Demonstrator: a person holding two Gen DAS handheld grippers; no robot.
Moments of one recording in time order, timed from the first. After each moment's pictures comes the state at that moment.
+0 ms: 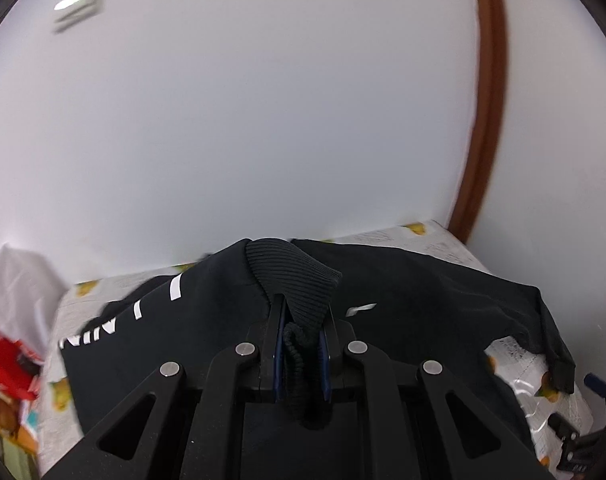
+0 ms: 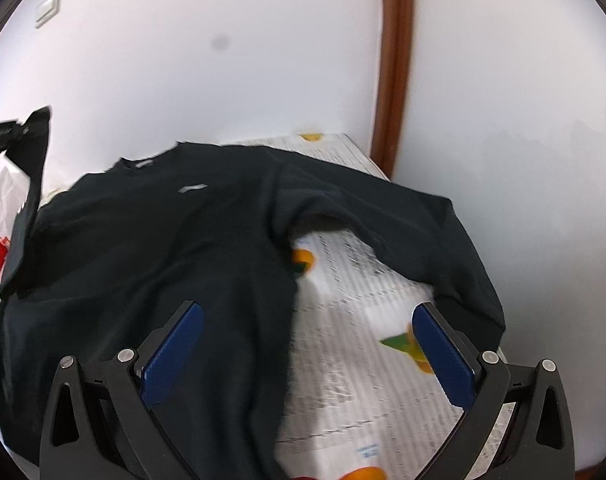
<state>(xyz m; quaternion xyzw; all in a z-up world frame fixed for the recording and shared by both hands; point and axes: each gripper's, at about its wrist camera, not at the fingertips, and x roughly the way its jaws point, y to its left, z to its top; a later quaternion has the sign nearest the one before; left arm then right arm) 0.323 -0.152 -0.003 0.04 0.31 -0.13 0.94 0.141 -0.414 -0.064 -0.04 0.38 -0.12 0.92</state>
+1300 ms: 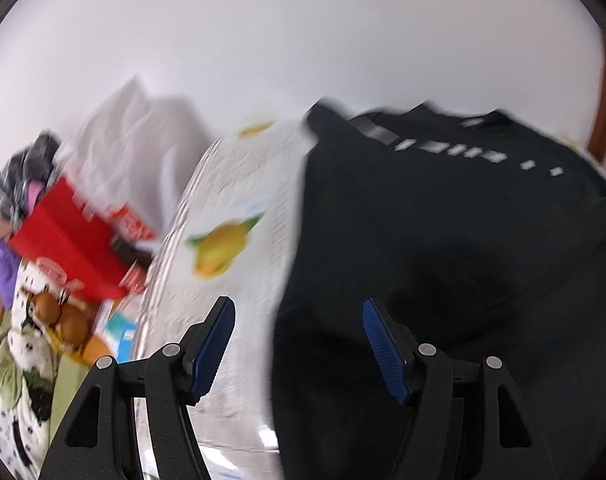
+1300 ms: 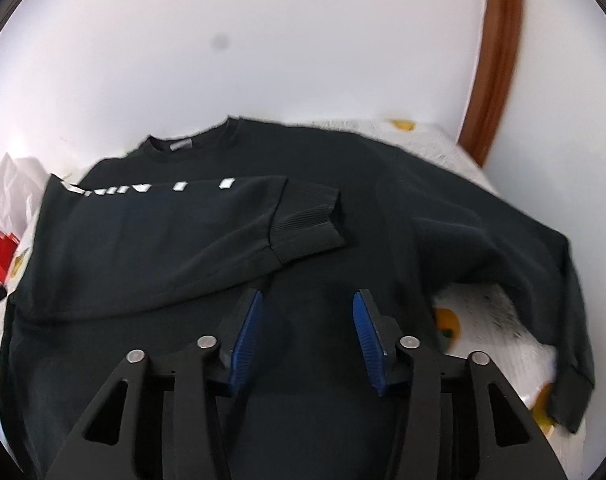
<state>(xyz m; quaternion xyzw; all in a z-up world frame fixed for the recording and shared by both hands) 0.291 0.110 -0.132 0.06 0.44 0.08 0.89 0.292 -0.326 -0.115 -0.04 0.44 -0.06 0.89</state>
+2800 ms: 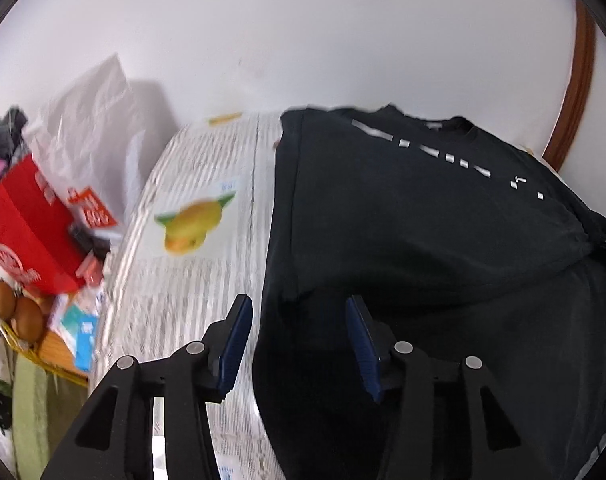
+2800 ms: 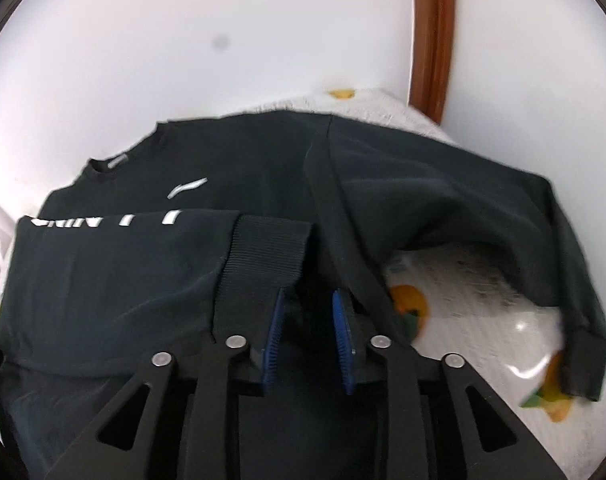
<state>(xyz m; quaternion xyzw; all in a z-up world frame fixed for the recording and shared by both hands) 0.272 0.110 -0.129 0.02 0.42 -0.01 0.91 0.269 -0.380 -0.115 0.02 0.42 -0.11 0.90</state>
